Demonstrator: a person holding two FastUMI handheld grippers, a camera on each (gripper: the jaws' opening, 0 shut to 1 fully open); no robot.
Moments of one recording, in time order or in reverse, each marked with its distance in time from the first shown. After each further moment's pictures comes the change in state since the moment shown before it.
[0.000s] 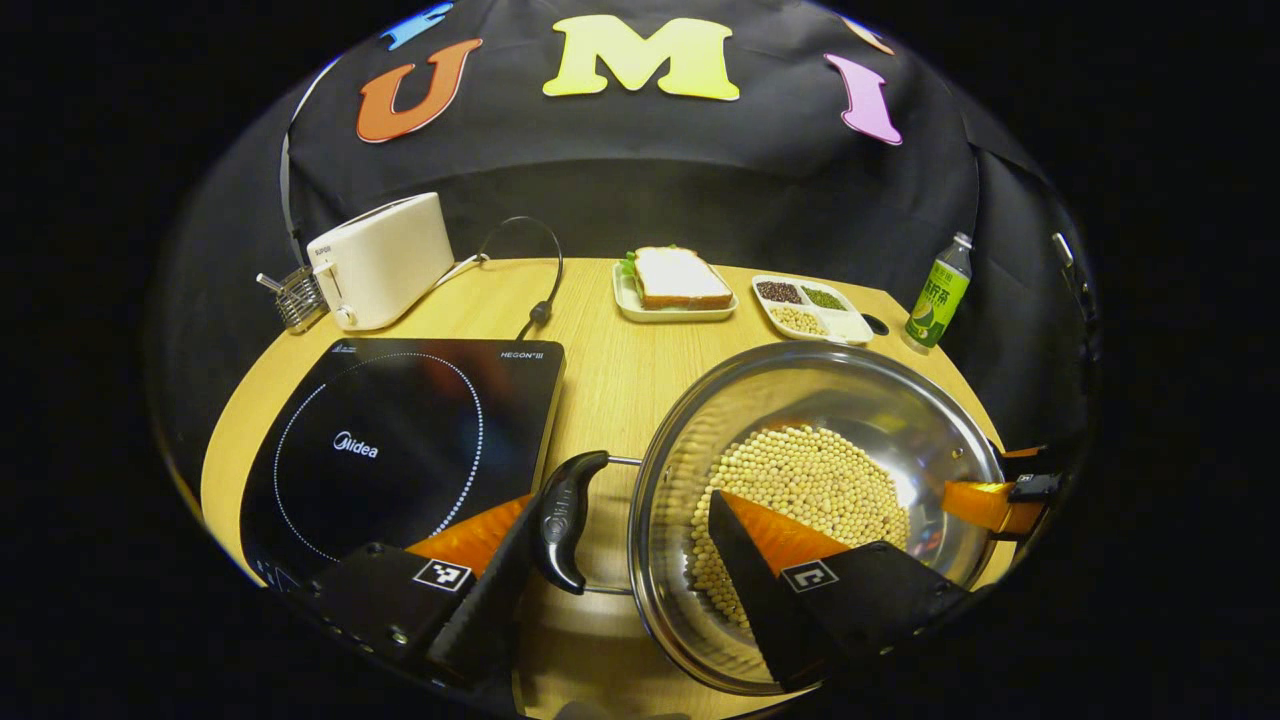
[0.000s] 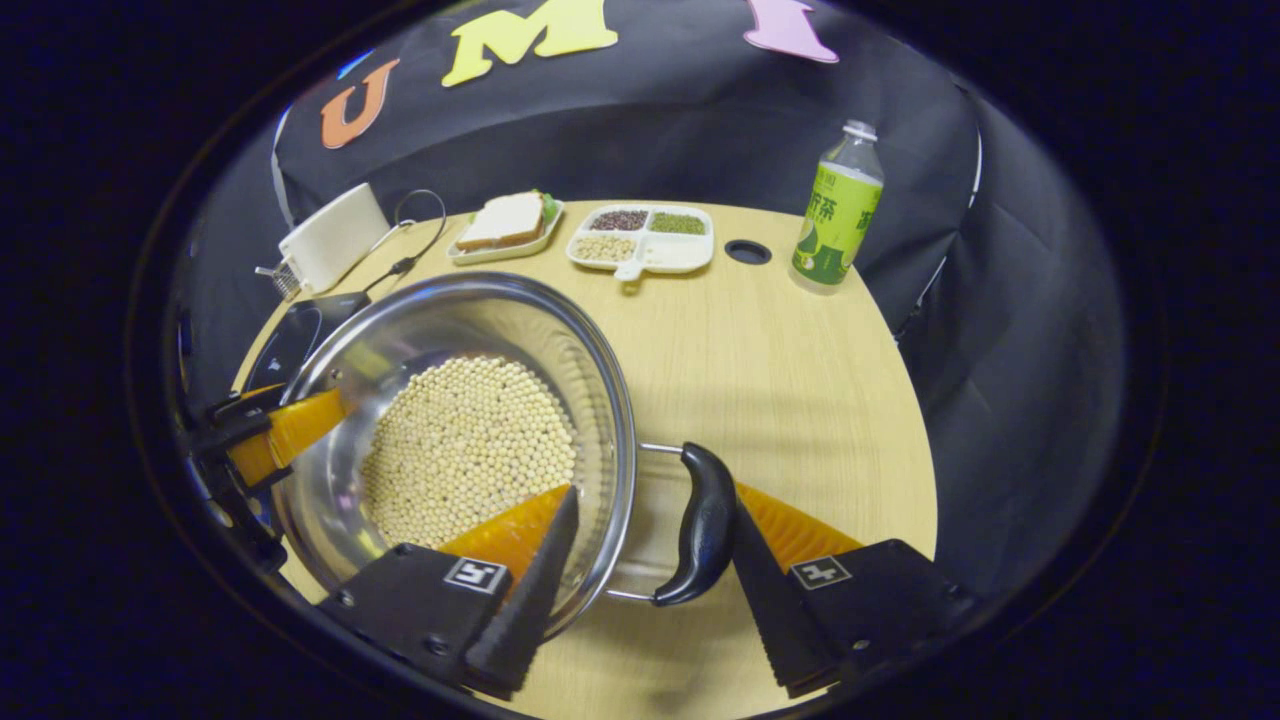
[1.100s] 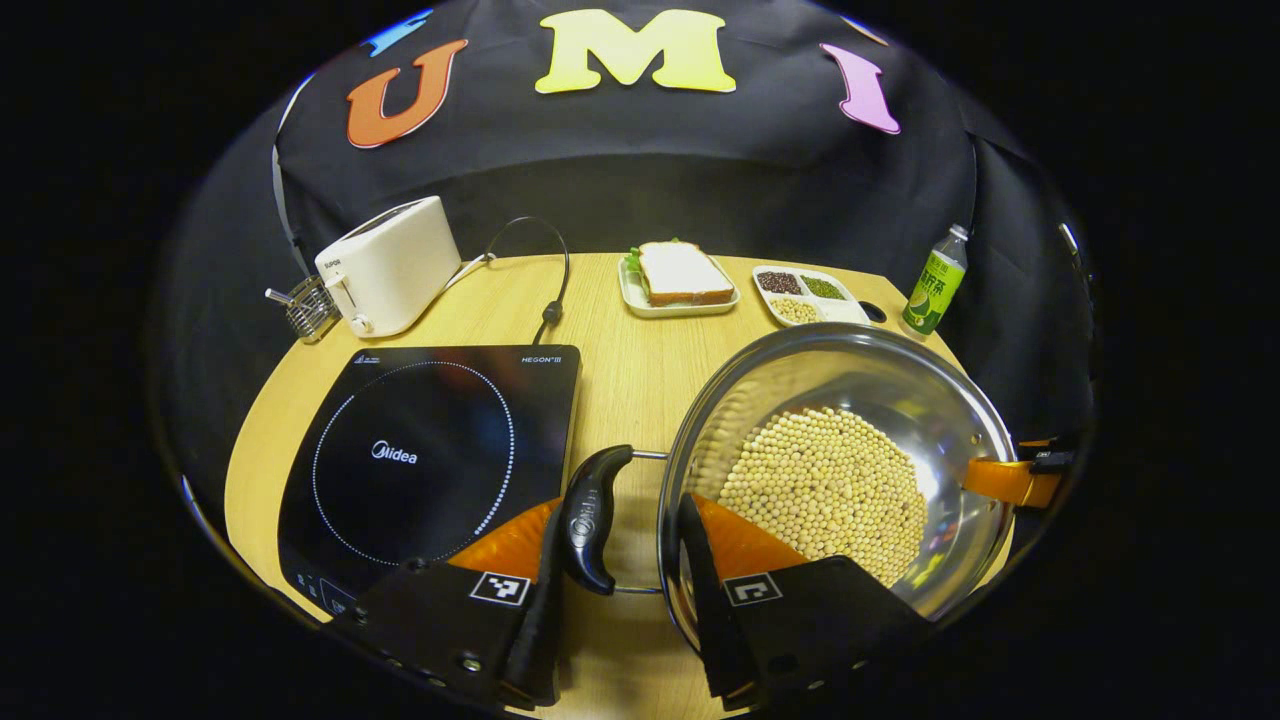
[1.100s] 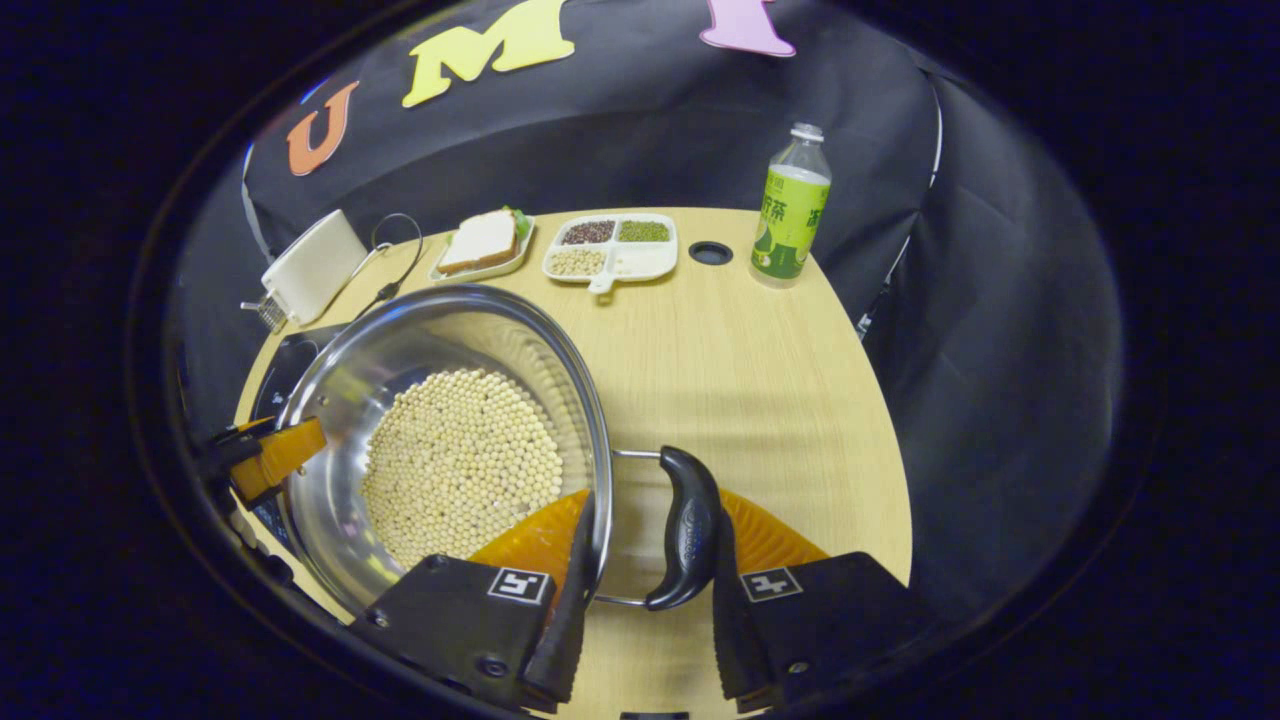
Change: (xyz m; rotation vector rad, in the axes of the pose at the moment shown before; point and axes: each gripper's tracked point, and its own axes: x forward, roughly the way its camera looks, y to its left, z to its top) left arm -0.034 0.007 0.007 0.039 0.046 0.007; right arm -0.047 -0.002 0.009 0.091 0.020 -0.017
